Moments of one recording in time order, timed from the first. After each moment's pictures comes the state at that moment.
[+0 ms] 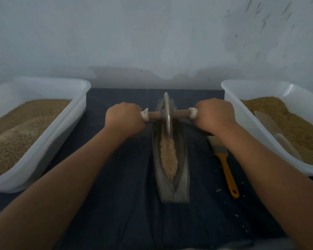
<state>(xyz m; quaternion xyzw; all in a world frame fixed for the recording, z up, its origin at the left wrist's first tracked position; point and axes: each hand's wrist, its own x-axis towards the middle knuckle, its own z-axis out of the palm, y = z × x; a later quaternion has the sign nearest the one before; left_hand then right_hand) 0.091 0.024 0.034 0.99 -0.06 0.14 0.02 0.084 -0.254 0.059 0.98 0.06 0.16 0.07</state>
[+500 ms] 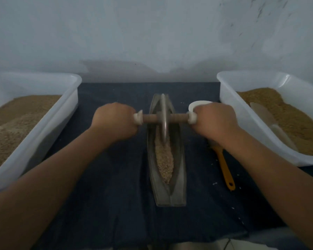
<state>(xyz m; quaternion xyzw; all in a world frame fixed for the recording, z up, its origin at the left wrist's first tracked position) 0.066 0.036 0.037 0.99 -0.11 0.13 -0.02 0.050 -0.258 0.054 0.99 0.06 0.09 0.07</state>
